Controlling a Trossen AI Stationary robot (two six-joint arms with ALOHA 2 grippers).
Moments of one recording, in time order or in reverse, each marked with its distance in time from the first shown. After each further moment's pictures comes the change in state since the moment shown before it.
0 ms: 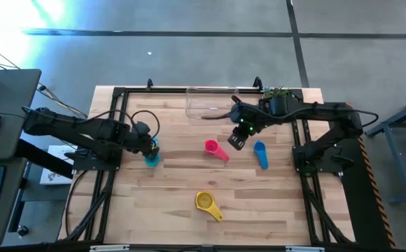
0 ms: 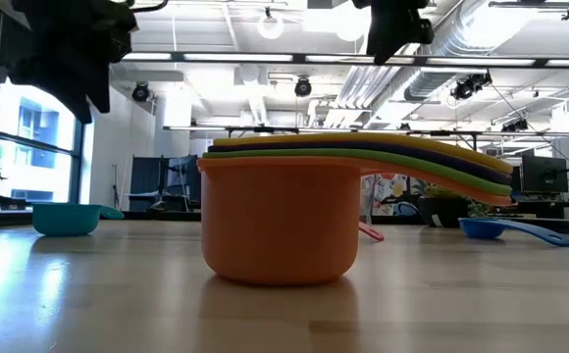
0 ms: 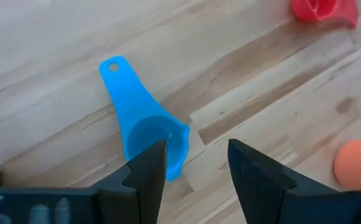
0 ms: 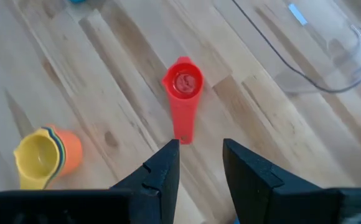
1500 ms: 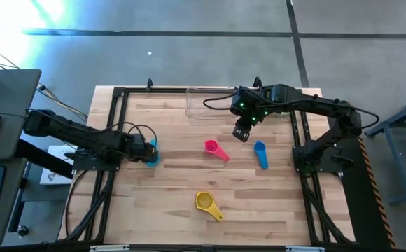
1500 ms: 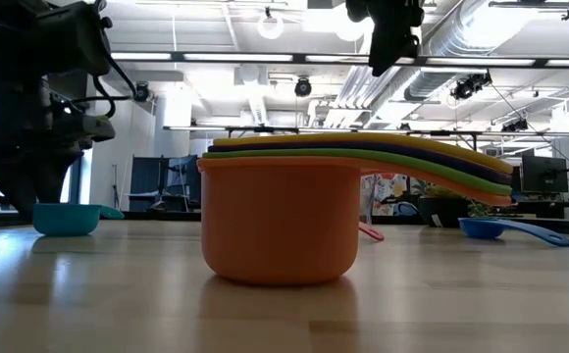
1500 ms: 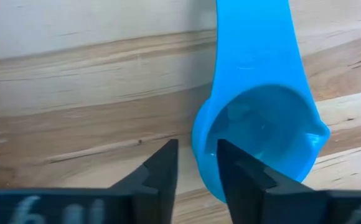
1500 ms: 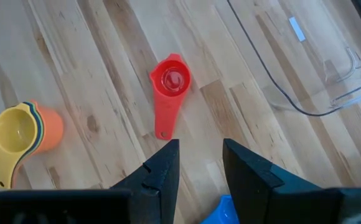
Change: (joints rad) left arm 0.017 0.019 -0.425 0.315 0.123 -0.335; right arm -0.138 0.000 0.000 -0.015 -0.118 -0.271
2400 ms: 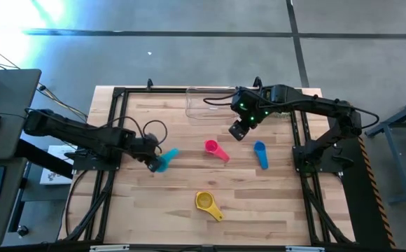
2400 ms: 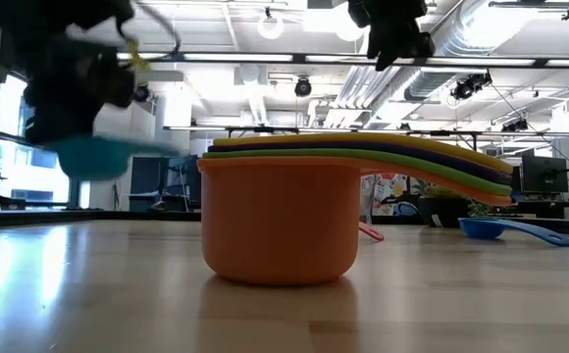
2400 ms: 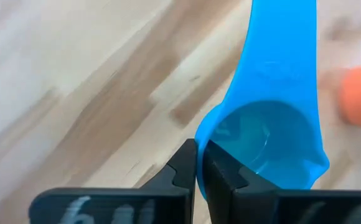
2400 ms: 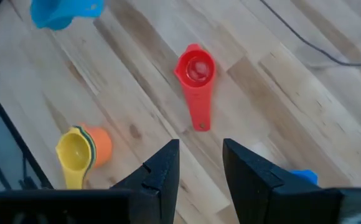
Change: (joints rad) left arm 0.000 0.000 0.160 0.083 0.080 0.603; right arm 0.007 0.000 0.000 0.000 -0.097 0.305
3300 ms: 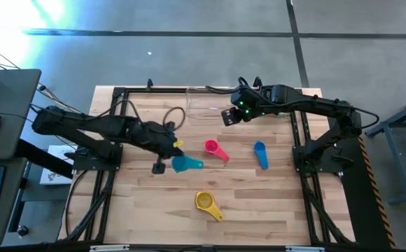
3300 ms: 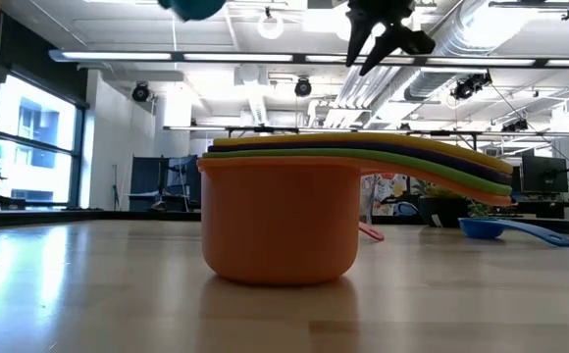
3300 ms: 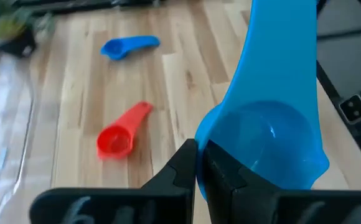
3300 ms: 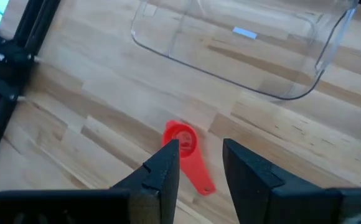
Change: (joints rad) left arm -0.039 0.206 0.566 0.034 -0.008 0.976; right arm 0.000 0.000 0.000 0.121 0.278 0.360
